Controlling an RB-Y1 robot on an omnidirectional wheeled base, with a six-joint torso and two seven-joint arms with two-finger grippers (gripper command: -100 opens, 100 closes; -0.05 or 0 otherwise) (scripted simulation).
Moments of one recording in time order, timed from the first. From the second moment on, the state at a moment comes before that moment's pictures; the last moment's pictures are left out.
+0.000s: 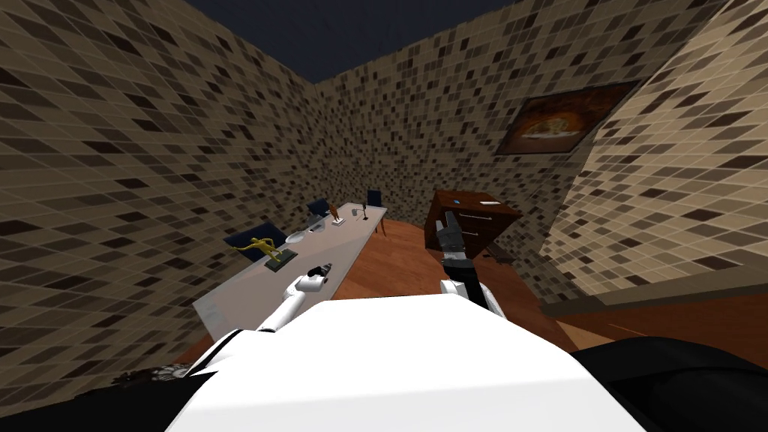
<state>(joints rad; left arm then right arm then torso) -0.12 0.48 -0.11 -0.85 0.21 0.38 -0.39 0.52 -0.04 0.02 -2.28 0.11 -0.35 -0.04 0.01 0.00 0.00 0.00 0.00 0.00</state>
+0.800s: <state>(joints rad) -0.22 0.43 -0.08 -0.63 0.25 0.47 -0.42 0.52 -0.04 0.02 -2.28 0.11 -0.35 -0.04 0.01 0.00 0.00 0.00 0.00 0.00</state>
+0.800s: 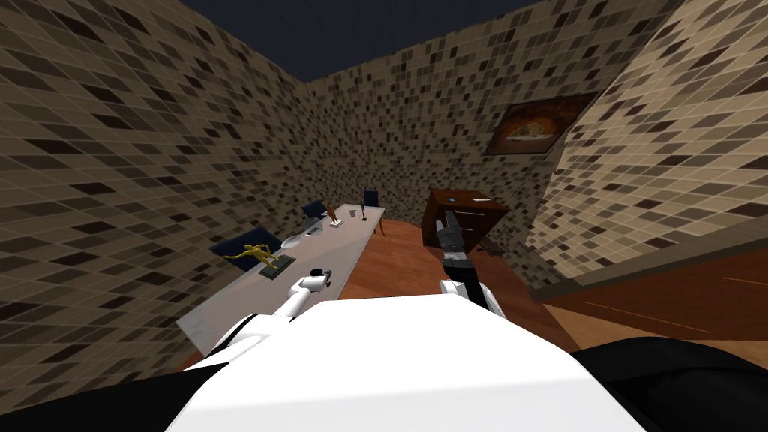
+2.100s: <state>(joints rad) -0.24 0.38 -0.06 -0.47 0.24 0.44 -0.40 0.52 -0.04 0.02 -2.28 0.11 -0.35 -0.04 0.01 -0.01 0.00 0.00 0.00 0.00</state>
